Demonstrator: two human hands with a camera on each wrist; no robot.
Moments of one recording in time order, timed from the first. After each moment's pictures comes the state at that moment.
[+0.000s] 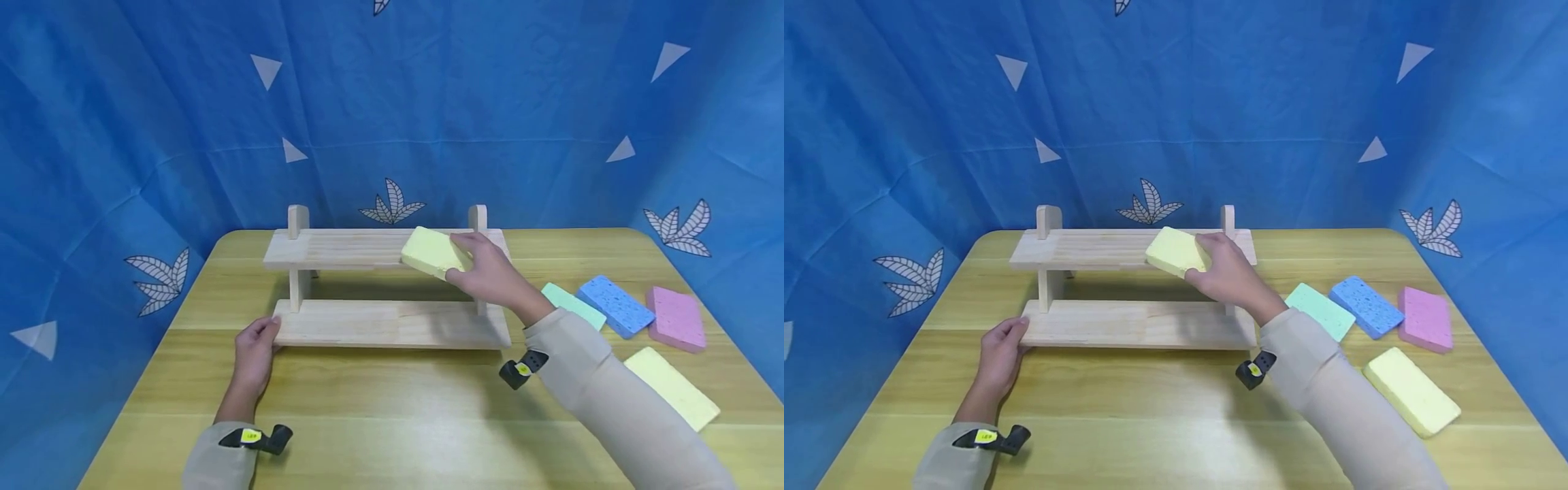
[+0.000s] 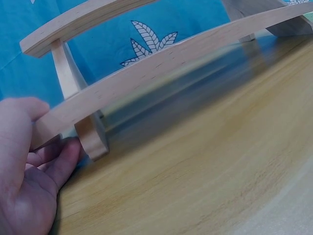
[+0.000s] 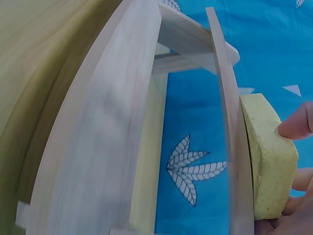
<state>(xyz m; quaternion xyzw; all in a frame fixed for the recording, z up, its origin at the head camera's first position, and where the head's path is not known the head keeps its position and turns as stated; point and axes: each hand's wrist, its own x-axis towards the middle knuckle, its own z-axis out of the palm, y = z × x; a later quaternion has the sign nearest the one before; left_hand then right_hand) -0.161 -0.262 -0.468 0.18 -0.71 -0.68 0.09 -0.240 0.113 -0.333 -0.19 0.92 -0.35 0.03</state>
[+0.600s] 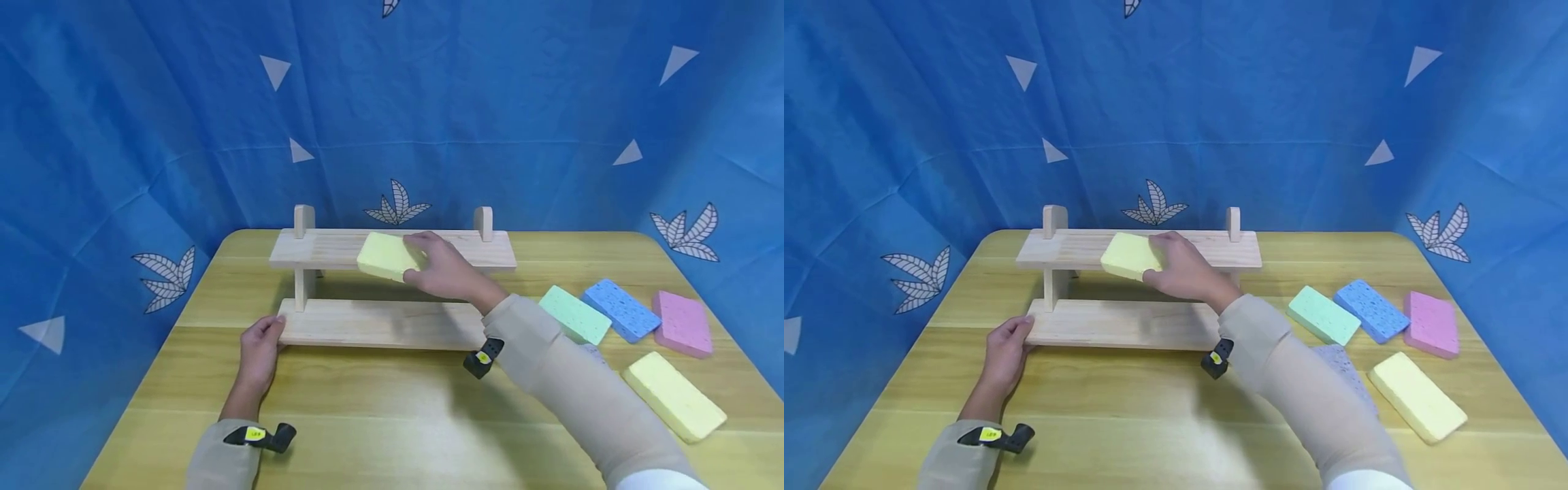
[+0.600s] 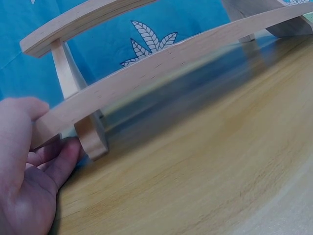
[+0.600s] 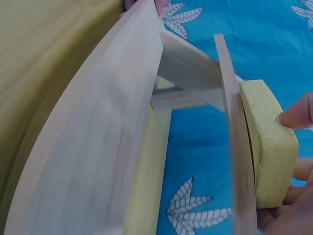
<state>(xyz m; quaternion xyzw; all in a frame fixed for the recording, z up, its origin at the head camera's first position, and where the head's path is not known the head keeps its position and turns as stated) -0.161 -0.263 -0.469 0.19 -0.71 -0.67 0.09 -0.253 0.051 -0.333 -0.26 0.89 -0.37 0.07</state>
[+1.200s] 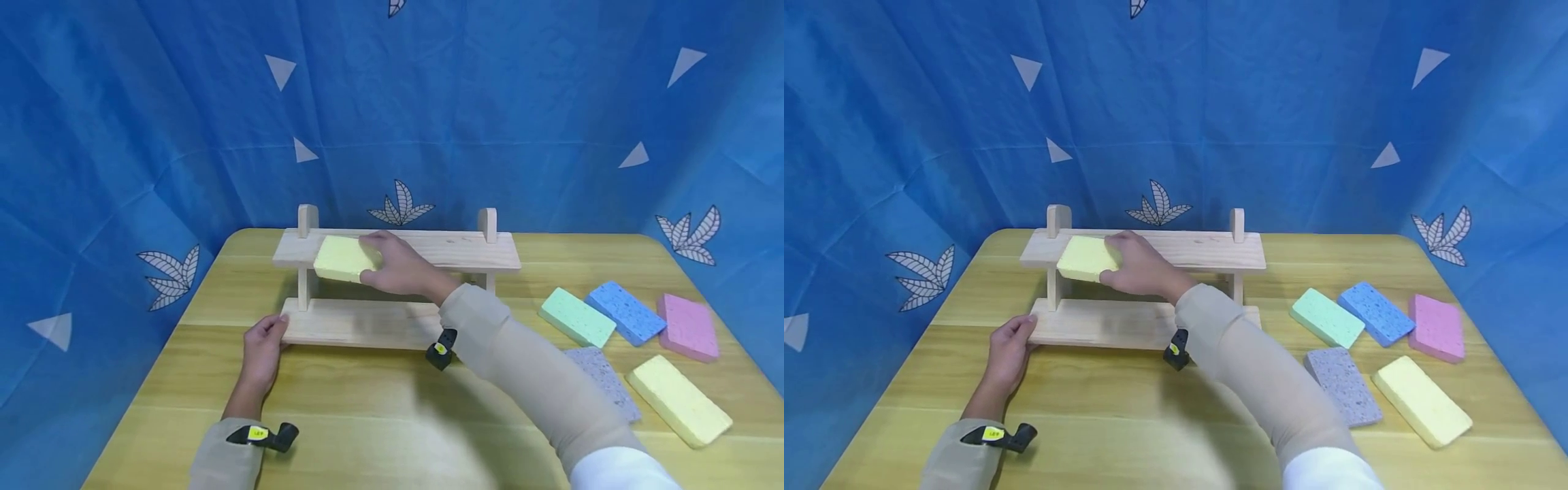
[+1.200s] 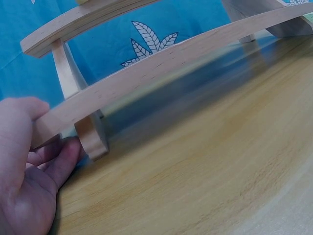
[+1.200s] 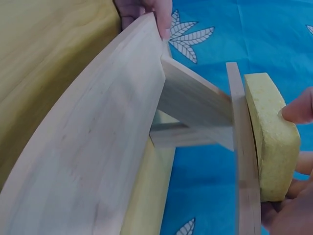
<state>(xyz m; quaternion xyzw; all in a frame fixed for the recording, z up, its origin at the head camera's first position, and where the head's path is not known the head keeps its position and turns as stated) -0.161 -0.265 -0.468 0.19 -0.72 -0.66 0.09 -0.259 -0.012 -0.329 -0.32 0.87 -0.36 0.09</state>
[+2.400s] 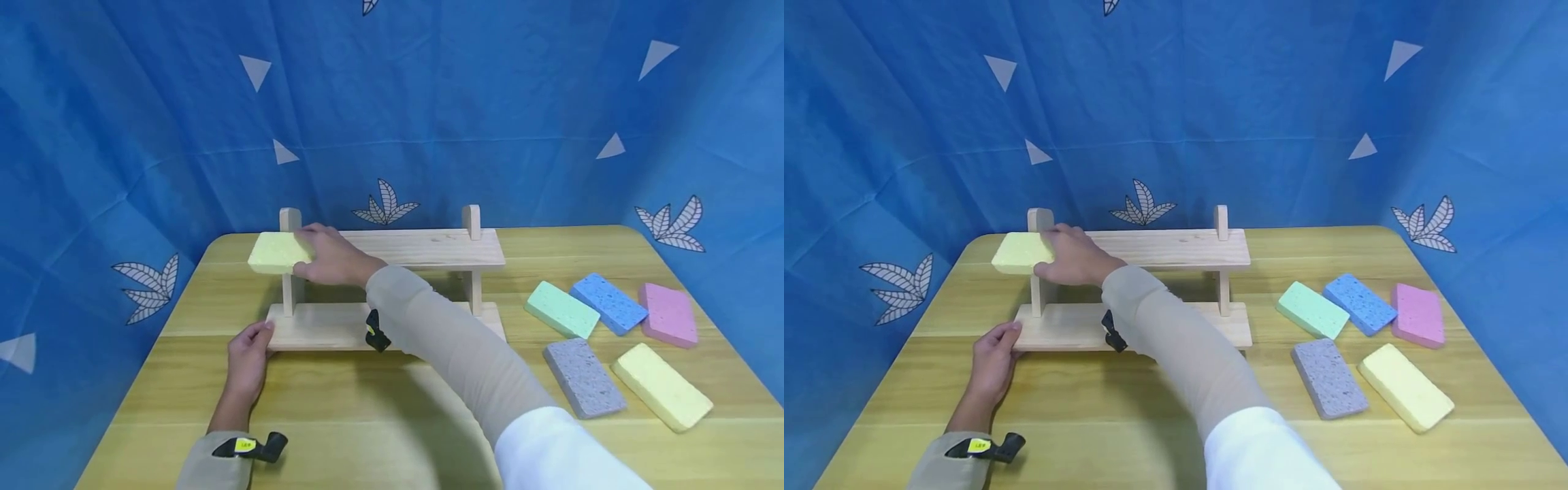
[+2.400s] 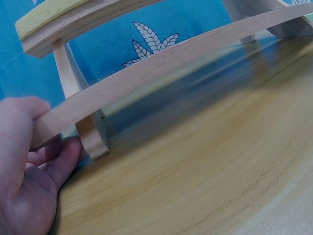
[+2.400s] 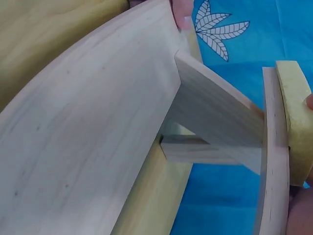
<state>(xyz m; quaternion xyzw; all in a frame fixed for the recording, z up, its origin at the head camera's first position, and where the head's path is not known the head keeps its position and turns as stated) -0.161 -0.259 -0.467 0.19 -0.72 -0.66 0.08 -0.286 -0.085 -0.335 -0.34 0.89 -0.29 0.10</state>
